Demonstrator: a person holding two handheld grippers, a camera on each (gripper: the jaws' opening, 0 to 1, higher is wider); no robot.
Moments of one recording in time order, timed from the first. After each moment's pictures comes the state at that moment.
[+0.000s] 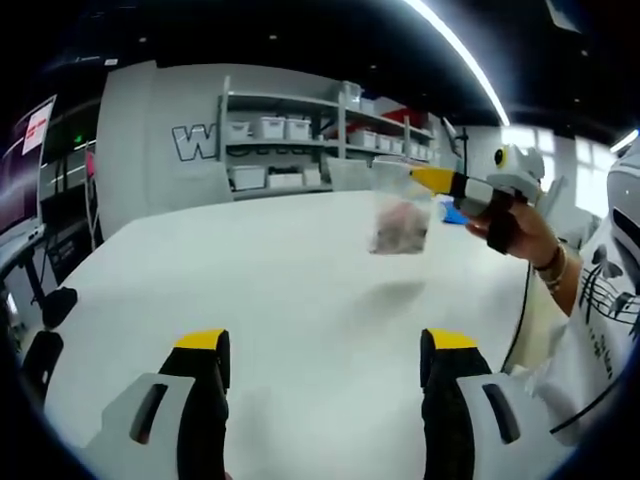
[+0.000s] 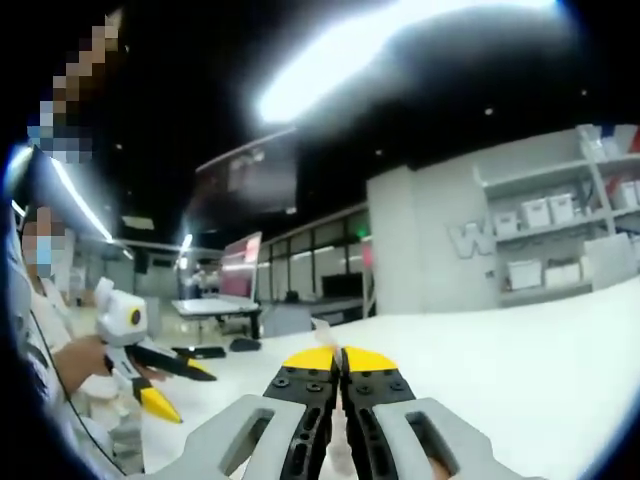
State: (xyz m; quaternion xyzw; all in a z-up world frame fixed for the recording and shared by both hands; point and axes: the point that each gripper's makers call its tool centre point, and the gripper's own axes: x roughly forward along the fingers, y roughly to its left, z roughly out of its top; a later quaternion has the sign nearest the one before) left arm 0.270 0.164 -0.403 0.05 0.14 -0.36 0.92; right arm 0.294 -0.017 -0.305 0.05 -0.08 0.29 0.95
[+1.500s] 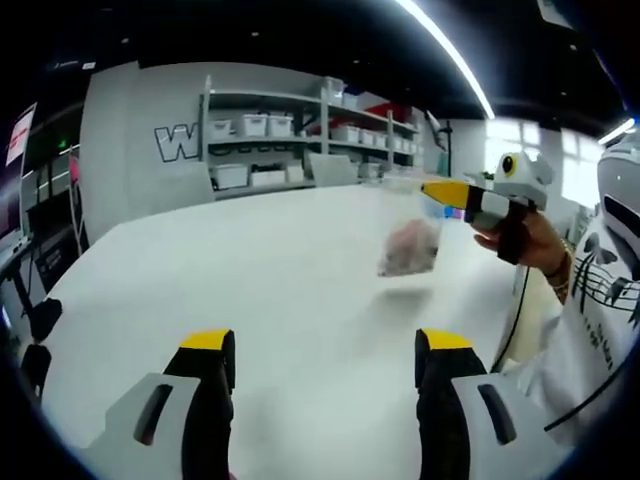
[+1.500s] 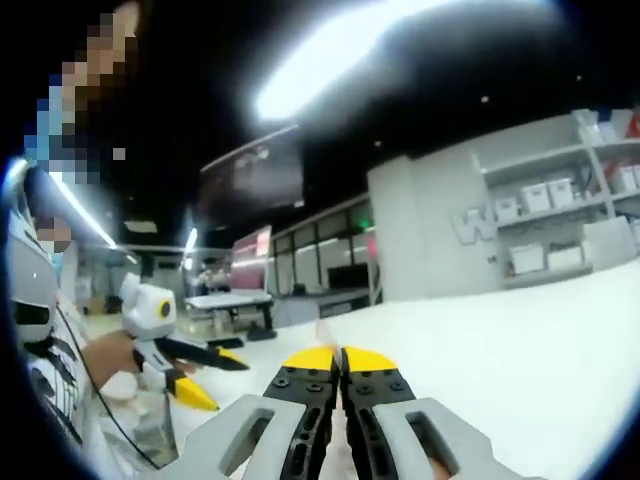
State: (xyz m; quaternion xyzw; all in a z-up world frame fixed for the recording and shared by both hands) left arm 0.263 0.142 -0.405 0.06 0.15 -0.39 0.90; right arm 0.253 -0.018 -0.327 0.07 -0.05 0.30 0.95
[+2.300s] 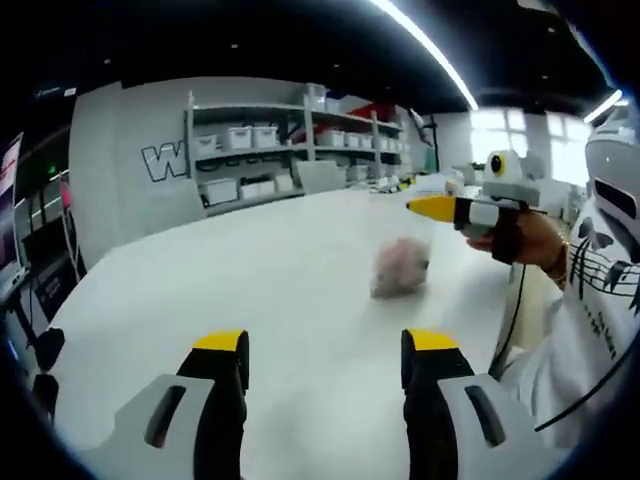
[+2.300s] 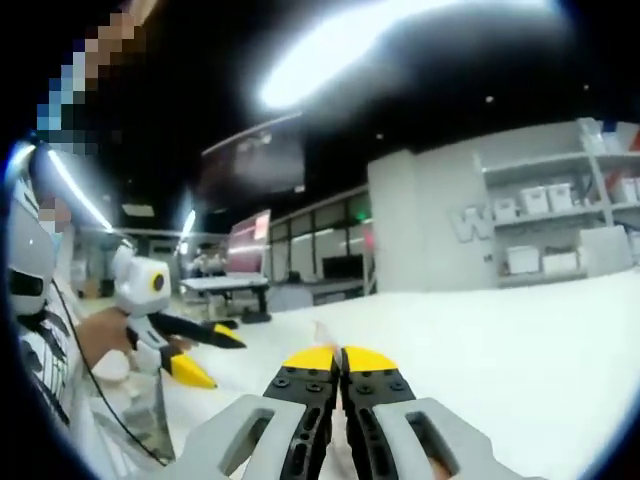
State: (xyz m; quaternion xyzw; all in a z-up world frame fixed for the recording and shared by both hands) left arm 0.258 0.130 -0.400 0.13 0.11 -0.41 0.90; right arm 0.249 -0.008 -0.347 0.03 -0.04 0.30 0.95
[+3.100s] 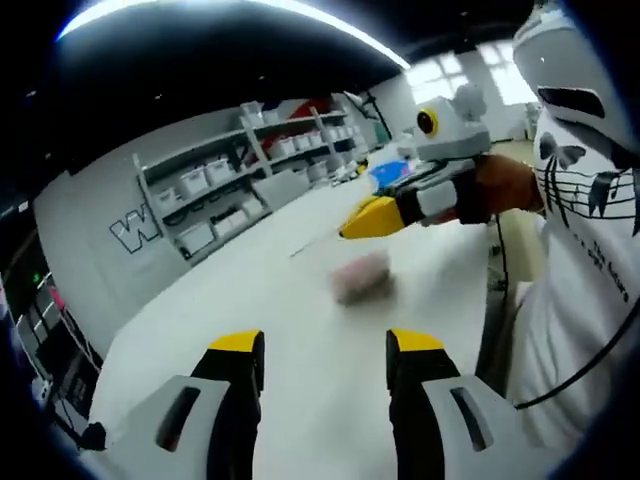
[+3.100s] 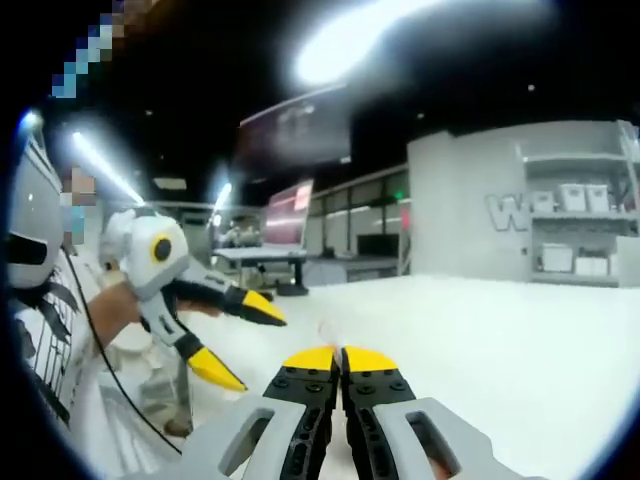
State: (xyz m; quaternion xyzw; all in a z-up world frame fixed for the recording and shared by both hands) left arm 0.230 0.104 -0.400 0.29 0.03 -0.46 0.84; right arm 0.241 0.043 -0.370 -0.01 0.00 0.37 0.93
